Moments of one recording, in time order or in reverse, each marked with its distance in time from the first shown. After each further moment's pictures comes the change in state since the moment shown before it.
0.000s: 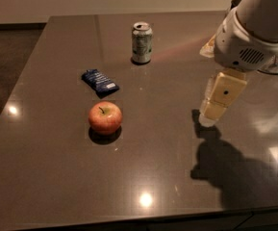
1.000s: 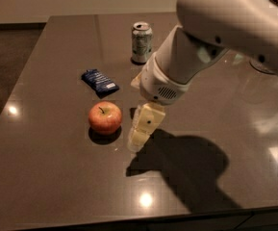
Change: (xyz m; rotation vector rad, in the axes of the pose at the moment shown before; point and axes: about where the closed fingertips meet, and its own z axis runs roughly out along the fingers) arm -0.116 0.049 0.106 -0.189 -0.233 -0.104
